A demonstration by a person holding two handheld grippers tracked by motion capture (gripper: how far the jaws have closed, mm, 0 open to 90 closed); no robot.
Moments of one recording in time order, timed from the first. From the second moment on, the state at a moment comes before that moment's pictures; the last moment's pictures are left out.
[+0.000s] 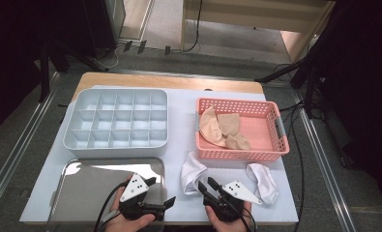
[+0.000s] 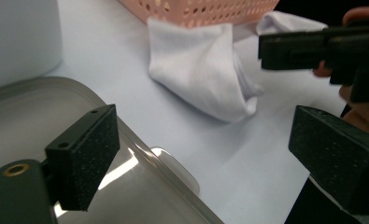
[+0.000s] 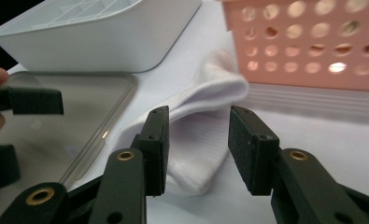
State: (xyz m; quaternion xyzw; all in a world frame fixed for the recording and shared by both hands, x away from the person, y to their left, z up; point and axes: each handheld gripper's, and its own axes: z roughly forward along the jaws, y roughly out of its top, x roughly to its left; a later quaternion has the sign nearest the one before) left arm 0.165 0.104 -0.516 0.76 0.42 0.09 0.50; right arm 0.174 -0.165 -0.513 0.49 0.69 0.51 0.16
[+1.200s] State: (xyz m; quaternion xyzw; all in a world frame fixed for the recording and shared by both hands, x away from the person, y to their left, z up) left arm 0.193 0.079 -0.516 0.77 0.42 0.04 0.48; right arm 0.175 -0.187 -0.515 0.49 0.71 0.48 0.14
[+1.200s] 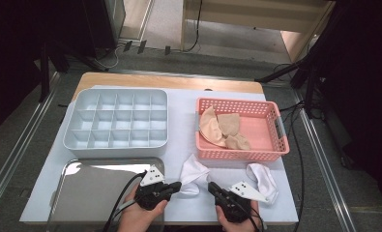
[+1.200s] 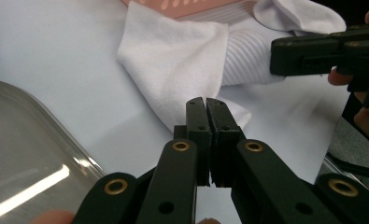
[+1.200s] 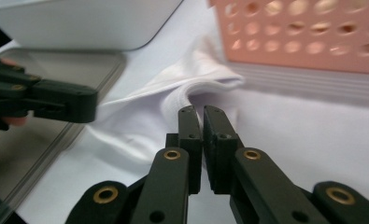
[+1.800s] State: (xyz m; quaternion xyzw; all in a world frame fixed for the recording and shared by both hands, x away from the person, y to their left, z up) left arm 0.192 0.089 -0.510 0.76 0.41 0.04 0.50; right arm 0.172 -0.224 -0.505 0.52 0.67 0.50 0.17
